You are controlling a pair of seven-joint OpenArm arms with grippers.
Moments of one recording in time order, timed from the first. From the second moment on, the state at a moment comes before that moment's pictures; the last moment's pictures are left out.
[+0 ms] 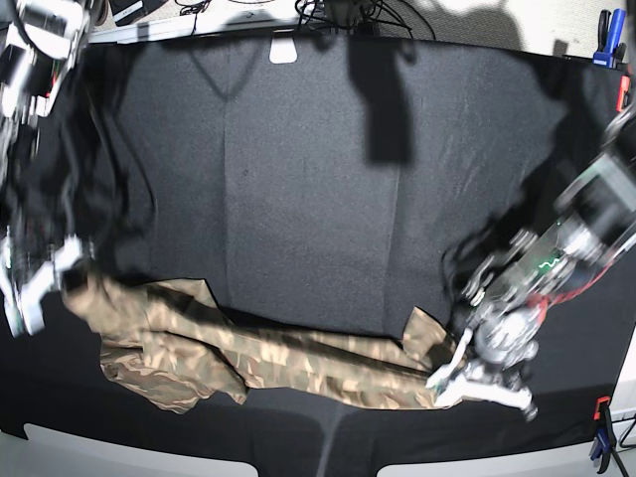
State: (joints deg) left arm -42.5 -28.4 62.9 68.8 10.5 10.0 41.0; right arm 4.5 27.2 27.3 86.6 26.8 40.4 -50.4
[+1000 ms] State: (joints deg) left arm -2.0 -51.2 57.1 97.6 36.3 19.3 54.3; right arm -25.7 13.6 46.0 108.0 28.3 41.3 -55.7
